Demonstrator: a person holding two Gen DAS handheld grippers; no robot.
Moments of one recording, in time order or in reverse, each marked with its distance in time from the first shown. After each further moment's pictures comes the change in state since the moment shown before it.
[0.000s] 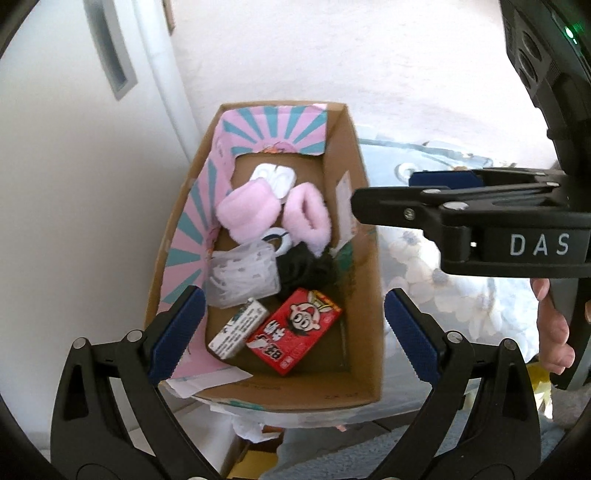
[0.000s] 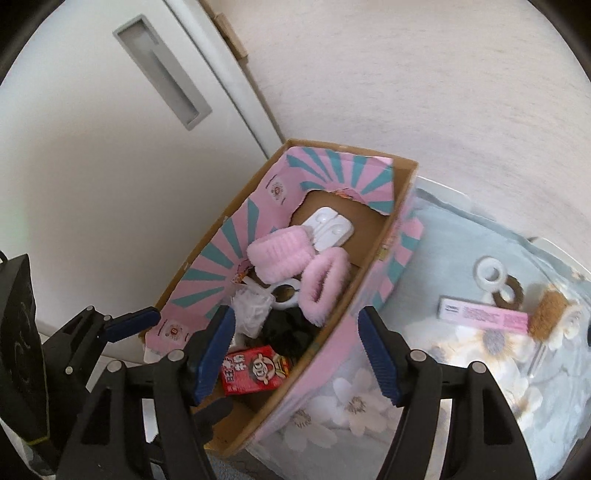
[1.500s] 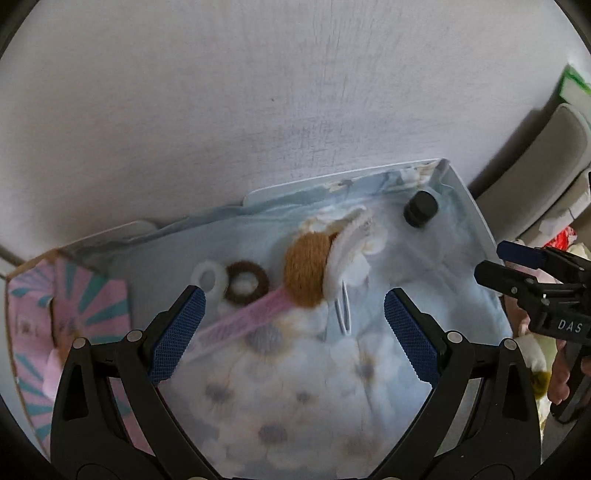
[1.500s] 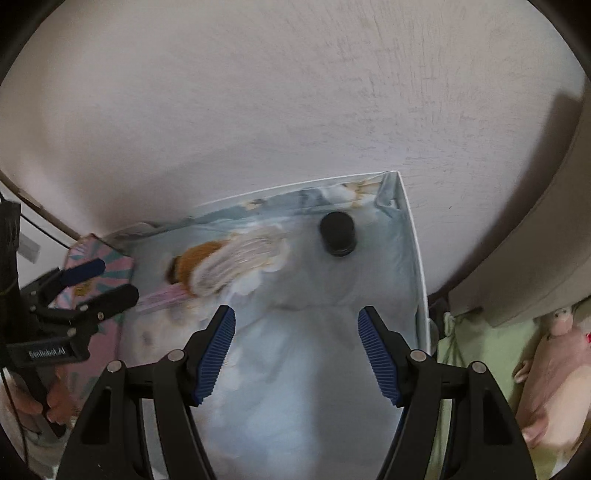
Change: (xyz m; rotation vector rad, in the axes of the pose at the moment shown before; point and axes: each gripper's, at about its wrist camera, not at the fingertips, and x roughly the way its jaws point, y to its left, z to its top) left arm 0.123 -0.249 0.130 0.279 0.062 -0.177; right arm -0.135 -0.295 -0.113 0.473 -0.130 -0.315
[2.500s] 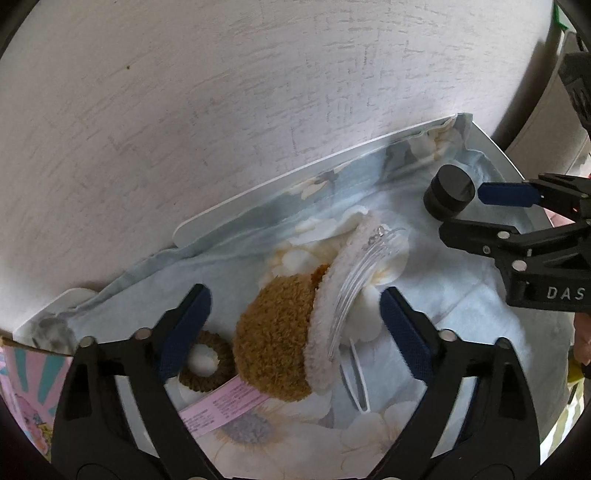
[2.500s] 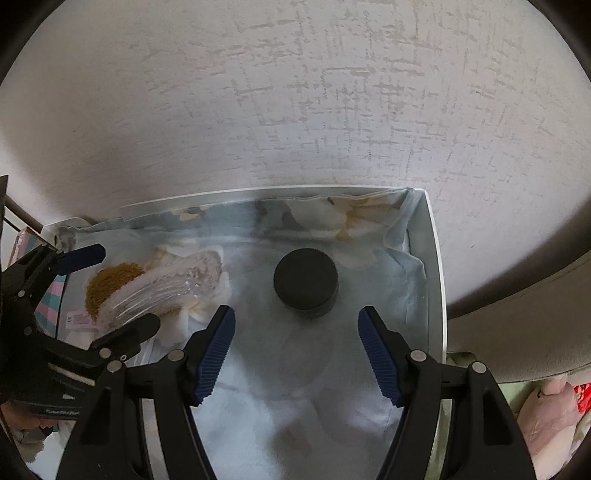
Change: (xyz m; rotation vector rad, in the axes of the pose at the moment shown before) left arm 0.088 -0.032 0.017 0.207 -0.001 0.038; right arm 0.072 -0.032 0.030 -0.097 0.028 -0.088
